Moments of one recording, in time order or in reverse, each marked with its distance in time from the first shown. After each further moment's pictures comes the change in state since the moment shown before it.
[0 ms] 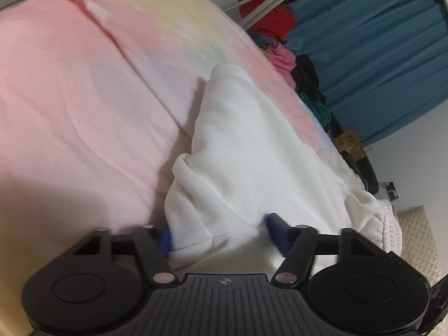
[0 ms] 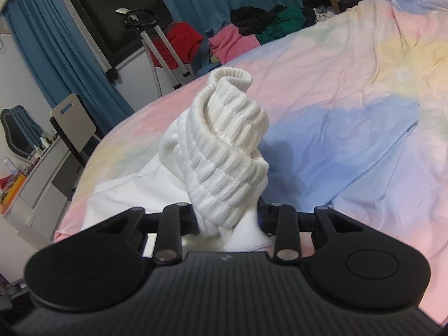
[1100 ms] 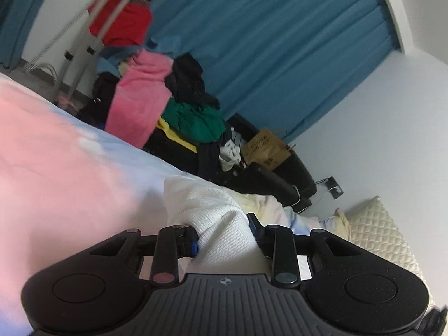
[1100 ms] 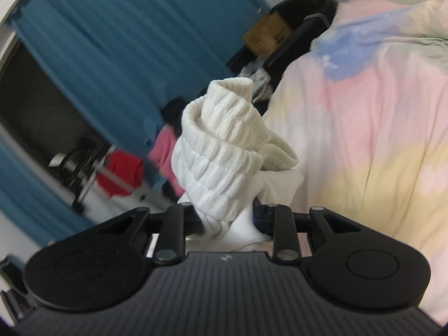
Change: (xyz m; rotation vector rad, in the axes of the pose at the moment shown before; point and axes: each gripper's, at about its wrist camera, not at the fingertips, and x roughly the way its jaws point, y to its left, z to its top) left arm 0.291 -0.414 0.075 0.240 -0.039 -0.238; right arm 0.026 -0.216 0.300 0.389 -0.280 -0.107
